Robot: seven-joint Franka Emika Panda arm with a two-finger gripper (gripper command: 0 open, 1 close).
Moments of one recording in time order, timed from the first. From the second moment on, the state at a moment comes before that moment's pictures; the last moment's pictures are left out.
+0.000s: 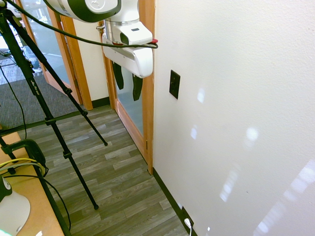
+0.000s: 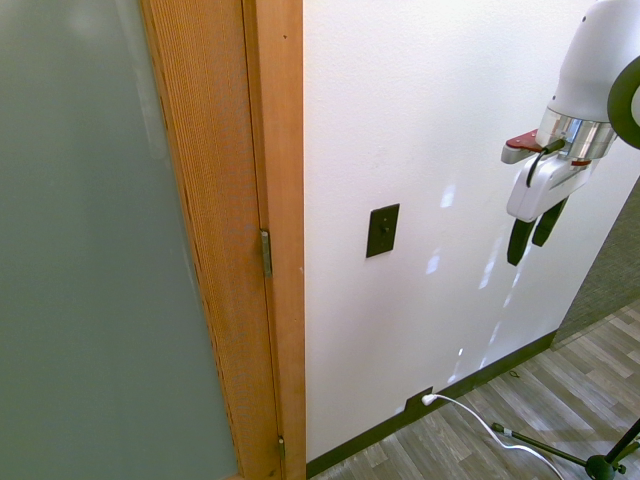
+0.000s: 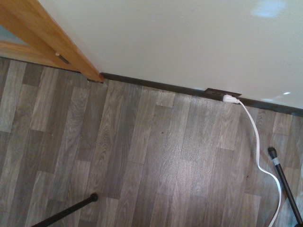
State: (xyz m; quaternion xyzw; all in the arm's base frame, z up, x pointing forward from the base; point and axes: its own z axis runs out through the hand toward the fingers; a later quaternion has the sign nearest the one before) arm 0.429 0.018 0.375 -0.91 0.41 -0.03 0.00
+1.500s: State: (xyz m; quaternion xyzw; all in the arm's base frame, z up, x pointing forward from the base) arm 0.587 0.074 0.304 -0.87 0.41 -0.24 0.13
